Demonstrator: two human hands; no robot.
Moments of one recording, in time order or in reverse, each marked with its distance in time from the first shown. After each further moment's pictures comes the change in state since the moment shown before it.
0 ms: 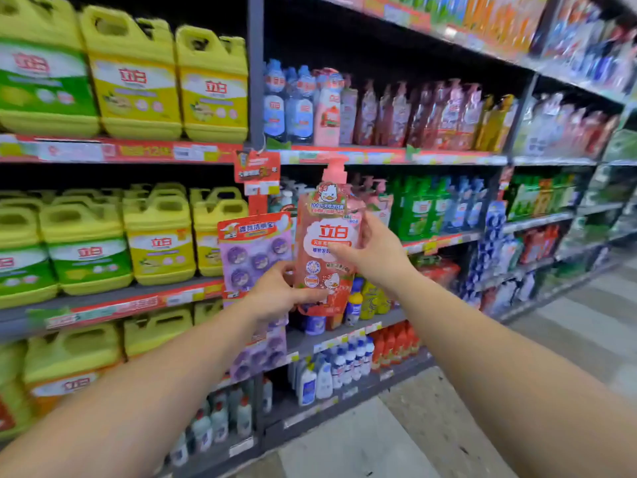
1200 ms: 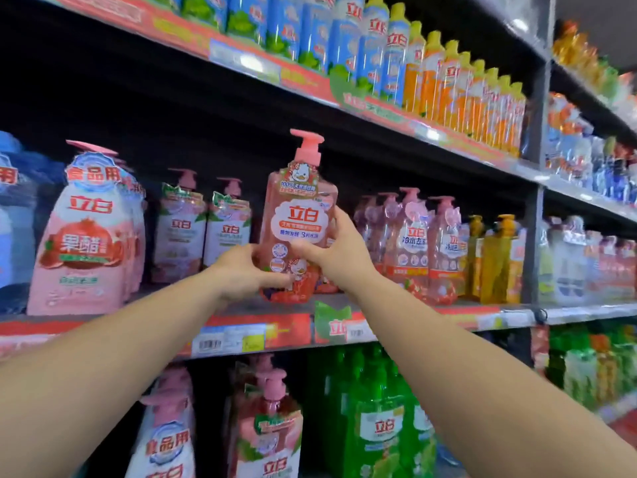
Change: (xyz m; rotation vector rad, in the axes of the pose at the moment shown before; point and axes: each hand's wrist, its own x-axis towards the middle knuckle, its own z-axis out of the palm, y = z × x) left_hand 0.596 0.247 0.172 0.311 0.250 0.357; right_hand 0.590 0.173 -0.263 0.082 0.118 -0.457
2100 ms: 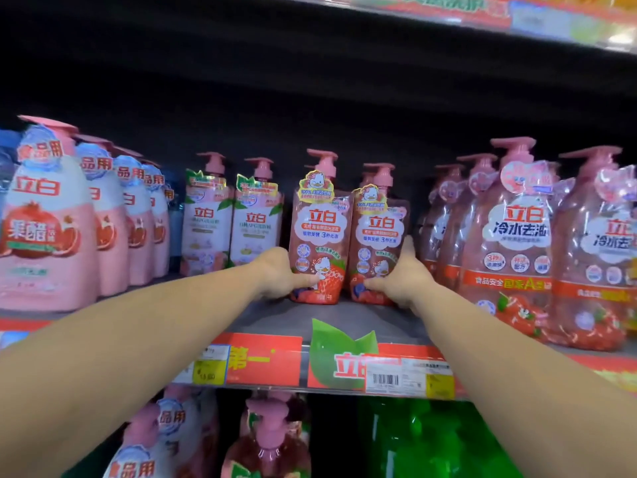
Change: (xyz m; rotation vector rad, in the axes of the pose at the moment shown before) left_hand 0.113 -0.039 0.054 0.542 0.178 -0.271; right_hand 0.114 0.182 -0.004 -0.230 -0.233 0.319
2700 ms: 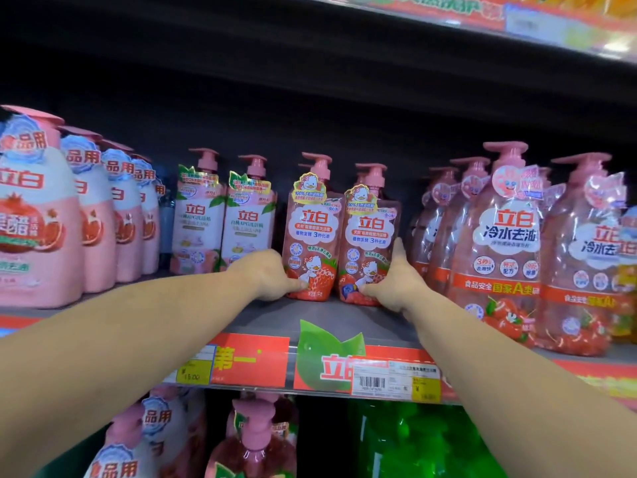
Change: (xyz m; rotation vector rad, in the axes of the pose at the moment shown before) left_hand 0.006 0.001 0.004 0.387 0.005 -0.060; right_hand -0.009 0.001 -0.006 0.036 -0.079 -0.003
